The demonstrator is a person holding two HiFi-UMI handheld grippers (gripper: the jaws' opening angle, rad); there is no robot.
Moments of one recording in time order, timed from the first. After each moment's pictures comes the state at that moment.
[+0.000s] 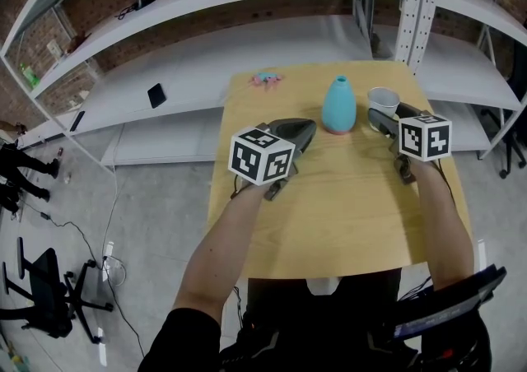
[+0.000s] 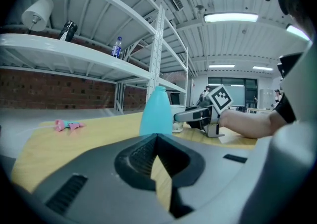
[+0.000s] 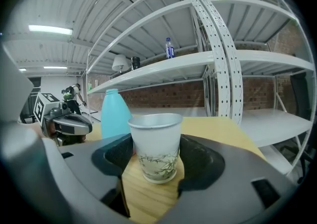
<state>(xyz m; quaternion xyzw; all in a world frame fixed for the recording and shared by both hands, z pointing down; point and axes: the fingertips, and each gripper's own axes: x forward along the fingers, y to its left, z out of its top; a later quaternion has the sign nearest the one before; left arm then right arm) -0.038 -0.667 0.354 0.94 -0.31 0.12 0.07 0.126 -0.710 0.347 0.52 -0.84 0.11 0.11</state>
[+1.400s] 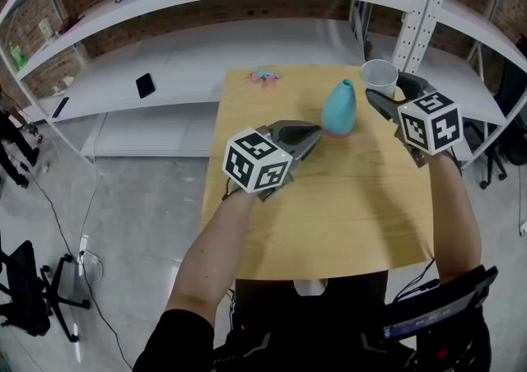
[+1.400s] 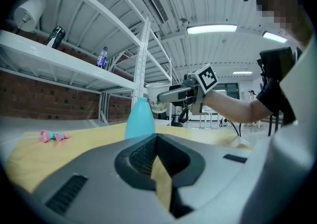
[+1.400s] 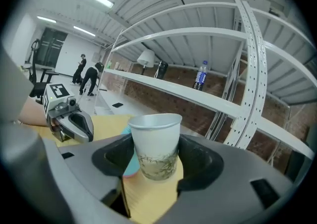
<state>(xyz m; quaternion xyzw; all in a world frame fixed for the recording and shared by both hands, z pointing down) -0.028 -0.640 0.337 0.97 -0.22 0.07 0.02 0.084 -0.698 0.246 0.48 -0.84 -0.08 0.23</state>
